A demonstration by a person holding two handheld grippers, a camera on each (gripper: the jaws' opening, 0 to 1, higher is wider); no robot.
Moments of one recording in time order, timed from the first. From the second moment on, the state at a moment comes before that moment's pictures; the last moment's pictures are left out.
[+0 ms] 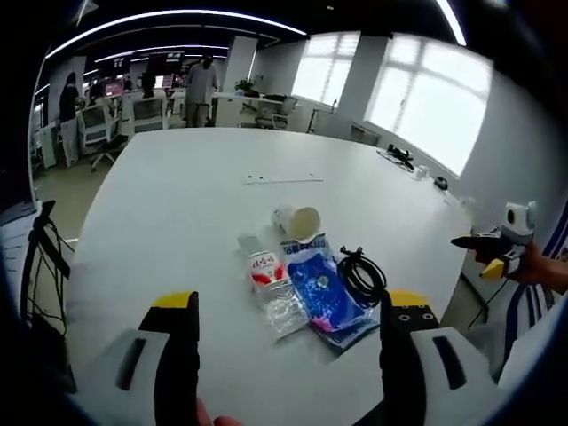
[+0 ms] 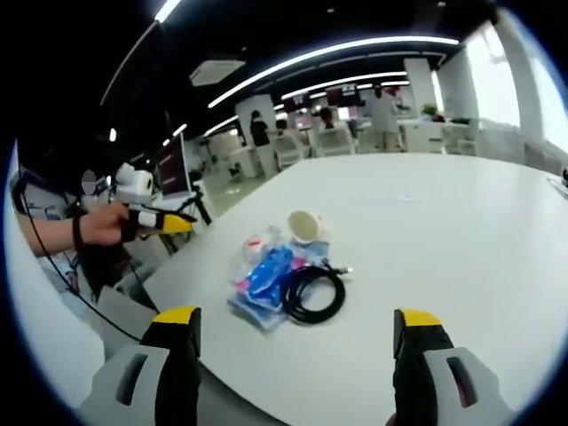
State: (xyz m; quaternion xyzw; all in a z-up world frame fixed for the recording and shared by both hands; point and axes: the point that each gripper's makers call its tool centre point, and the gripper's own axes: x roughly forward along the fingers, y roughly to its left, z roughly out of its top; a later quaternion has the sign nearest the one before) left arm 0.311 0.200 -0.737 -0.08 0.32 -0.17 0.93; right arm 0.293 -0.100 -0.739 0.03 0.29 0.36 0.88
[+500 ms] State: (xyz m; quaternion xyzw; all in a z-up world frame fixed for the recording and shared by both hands) left arm 0.348 0.202 -0.760 -0.09 0.34 -0.15 0.92; right arm 0.290 -0.099 -0.741 0.04 0.29 0.36 0.88
